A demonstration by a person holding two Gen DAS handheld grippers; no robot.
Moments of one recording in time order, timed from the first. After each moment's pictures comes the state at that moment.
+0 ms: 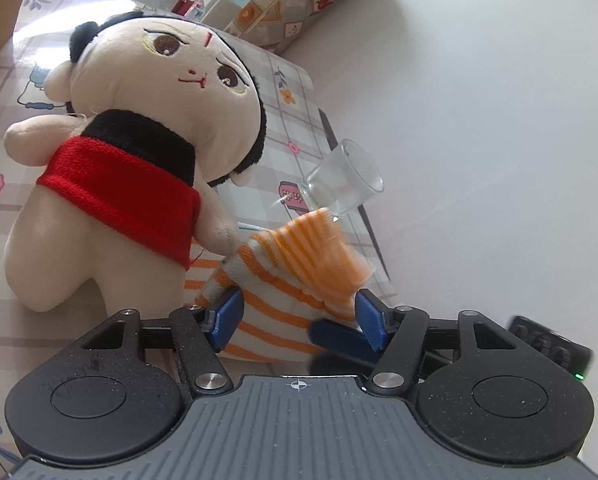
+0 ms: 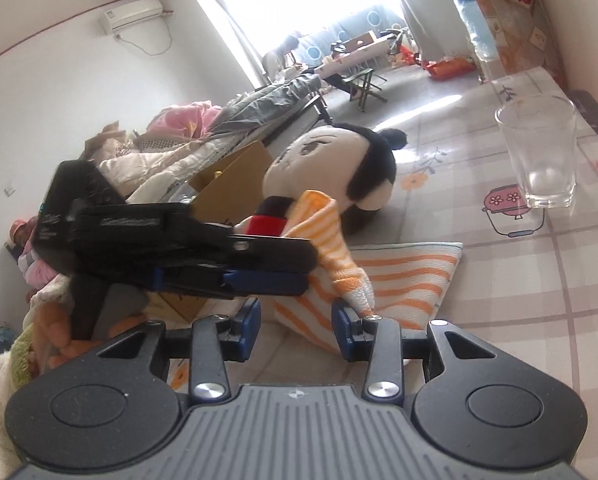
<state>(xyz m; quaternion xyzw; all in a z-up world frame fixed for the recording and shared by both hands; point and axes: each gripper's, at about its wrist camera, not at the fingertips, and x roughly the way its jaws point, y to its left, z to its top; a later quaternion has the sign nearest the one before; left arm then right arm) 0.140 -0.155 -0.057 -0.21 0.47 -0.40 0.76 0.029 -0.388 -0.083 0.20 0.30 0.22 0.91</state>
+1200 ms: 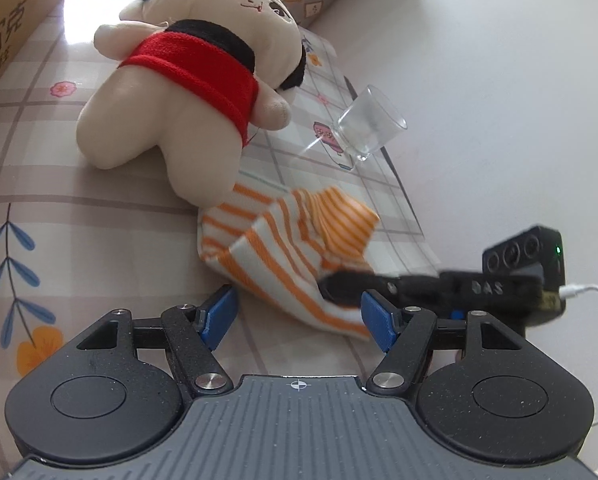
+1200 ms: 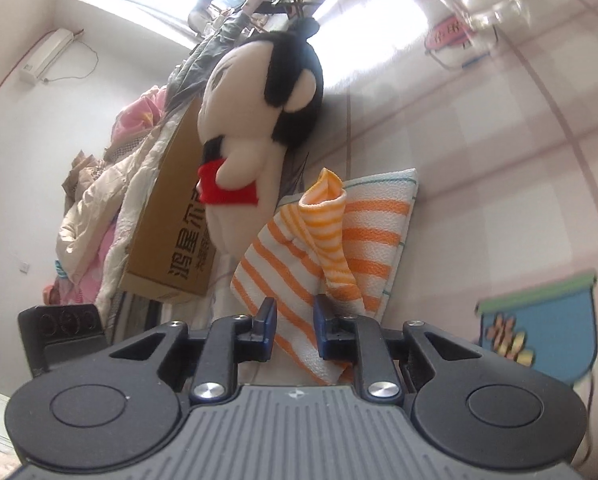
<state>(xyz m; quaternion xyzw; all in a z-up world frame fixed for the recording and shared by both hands) 0.079 -0.116 -0.082 -0.18 0.48 -0.38 0.77 0.050 -0.410 -0.132 0.38 0.44 0.21 0.79</state>
